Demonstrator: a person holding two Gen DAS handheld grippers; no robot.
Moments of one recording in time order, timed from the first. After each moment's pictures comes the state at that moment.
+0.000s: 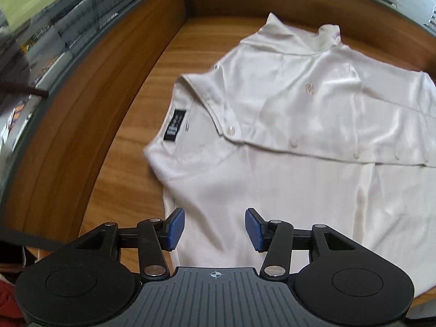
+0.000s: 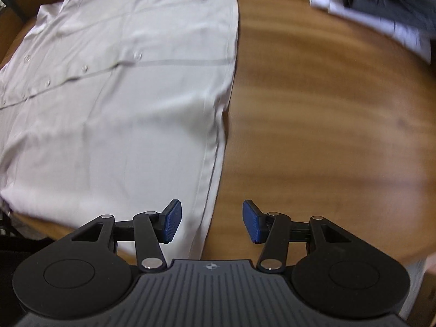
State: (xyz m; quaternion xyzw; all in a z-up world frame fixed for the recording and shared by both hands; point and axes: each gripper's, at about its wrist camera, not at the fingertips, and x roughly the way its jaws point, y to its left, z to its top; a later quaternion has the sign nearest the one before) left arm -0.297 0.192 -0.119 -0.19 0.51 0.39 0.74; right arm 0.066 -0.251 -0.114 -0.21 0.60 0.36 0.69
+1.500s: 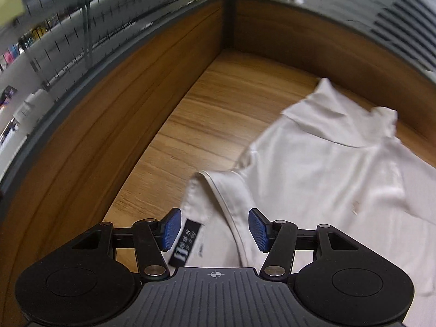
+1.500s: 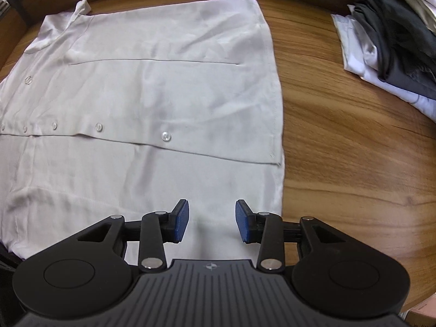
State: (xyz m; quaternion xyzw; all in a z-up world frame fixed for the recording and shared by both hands) left arm -0.239 0.350 -0.132 -0.26 0.43 0.44 0.74; right arm 0.083 -0.146 -0.078 -0.25 0.55 0.37 0.70
